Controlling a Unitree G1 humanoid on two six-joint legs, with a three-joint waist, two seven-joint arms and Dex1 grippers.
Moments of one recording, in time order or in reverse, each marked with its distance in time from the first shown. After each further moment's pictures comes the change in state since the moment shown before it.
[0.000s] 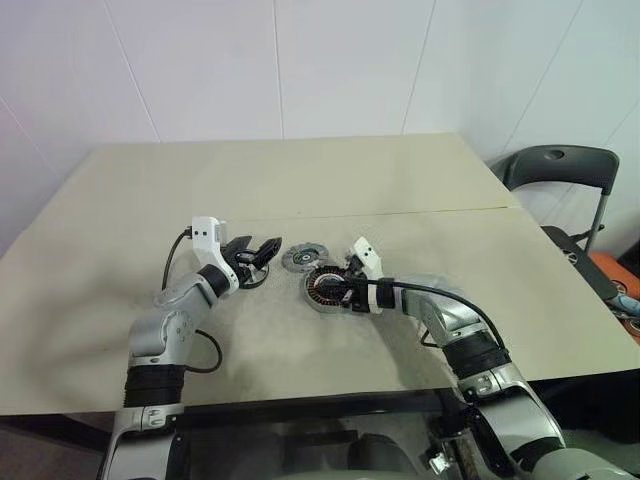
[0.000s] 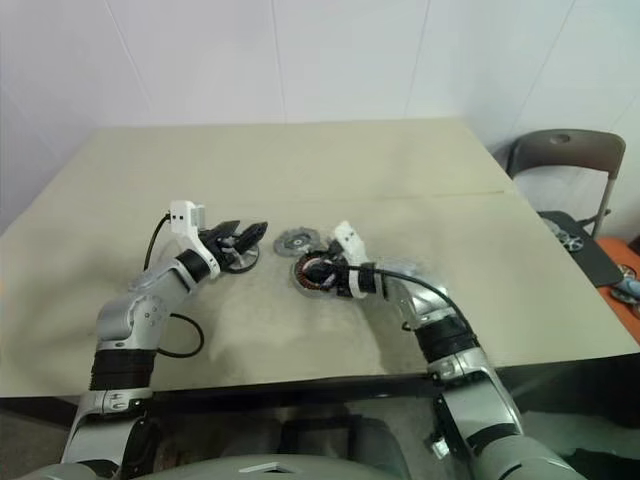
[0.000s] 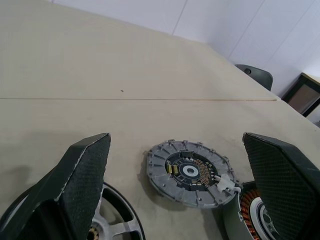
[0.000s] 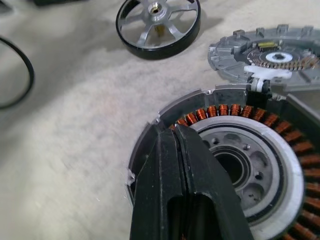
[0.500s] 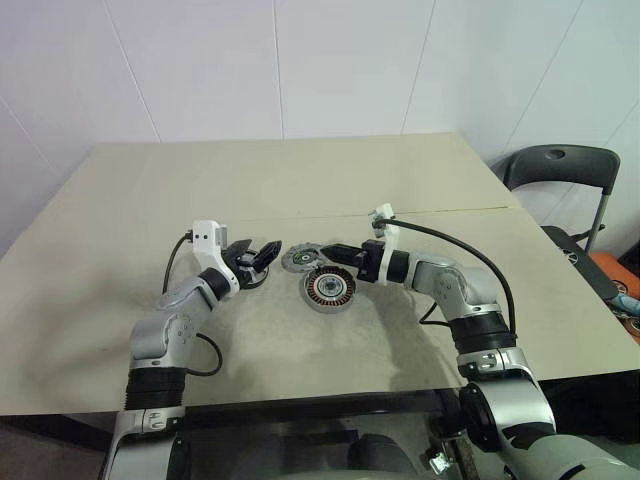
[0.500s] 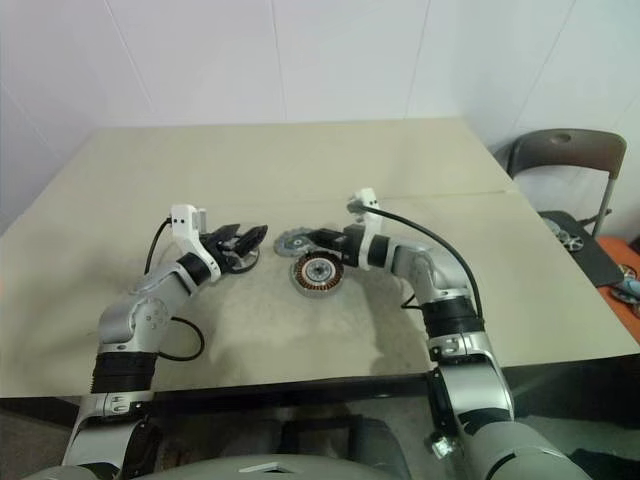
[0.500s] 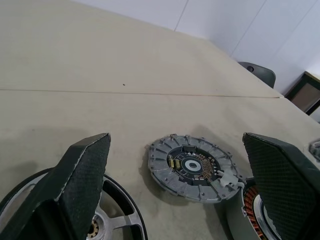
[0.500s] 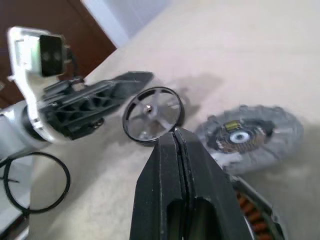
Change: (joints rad) left arm 0.015 -0.010 -0.002 0.000 0.007 -0.006 0.005; right arm -0.087 0.058 -0.222 0.028 0.191 0.182 -0.030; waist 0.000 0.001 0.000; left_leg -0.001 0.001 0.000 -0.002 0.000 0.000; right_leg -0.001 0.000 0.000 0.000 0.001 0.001
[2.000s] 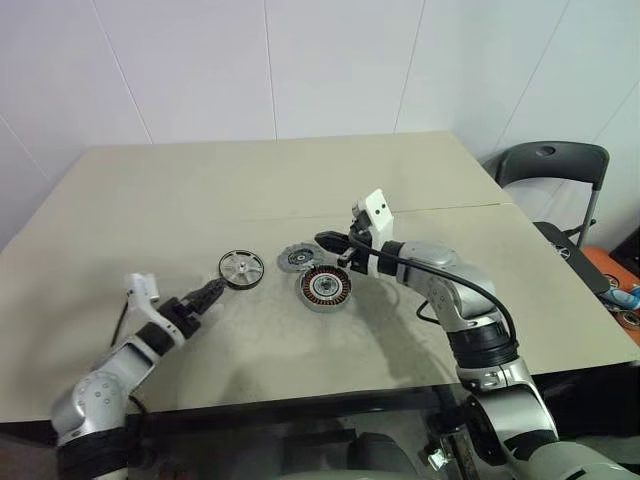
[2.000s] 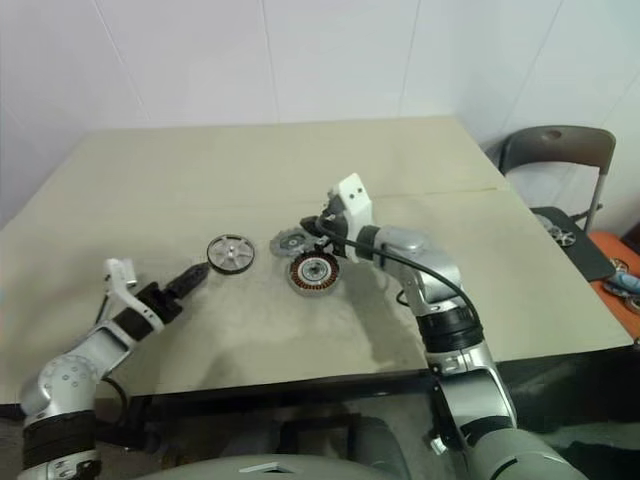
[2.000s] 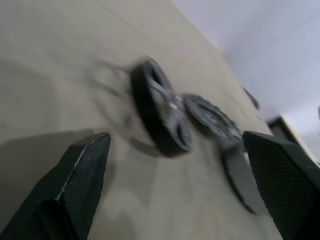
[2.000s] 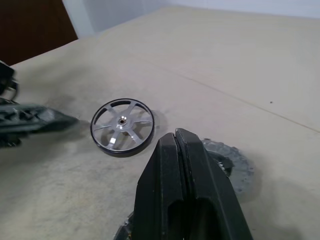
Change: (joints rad) left arm 0.278 0.060 0.263 -0.083 -0.349 0.226 -0.042; right arm 0.034 -0.005 0.088 -0.279 -0.109 -0.064 -0.191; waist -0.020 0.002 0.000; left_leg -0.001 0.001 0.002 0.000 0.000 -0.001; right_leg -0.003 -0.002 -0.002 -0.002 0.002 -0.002
